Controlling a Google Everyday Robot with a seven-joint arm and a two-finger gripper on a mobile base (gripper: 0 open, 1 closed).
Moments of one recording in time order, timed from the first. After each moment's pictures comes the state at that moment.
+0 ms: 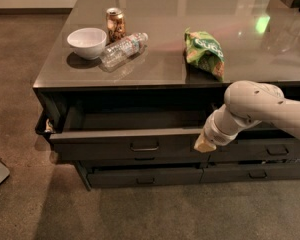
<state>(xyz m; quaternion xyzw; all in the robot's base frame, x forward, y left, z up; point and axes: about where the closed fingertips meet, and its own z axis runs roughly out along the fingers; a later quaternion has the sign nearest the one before) 0.548 -0.175 0.642 -0.58 0.80 0.06 0.16</state>
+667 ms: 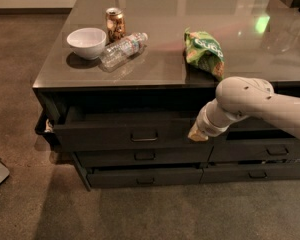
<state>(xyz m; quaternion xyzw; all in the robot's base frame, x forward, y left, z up) 0.586 -0.159 0.649 -0.56 0.80 0.04 0.20</state>
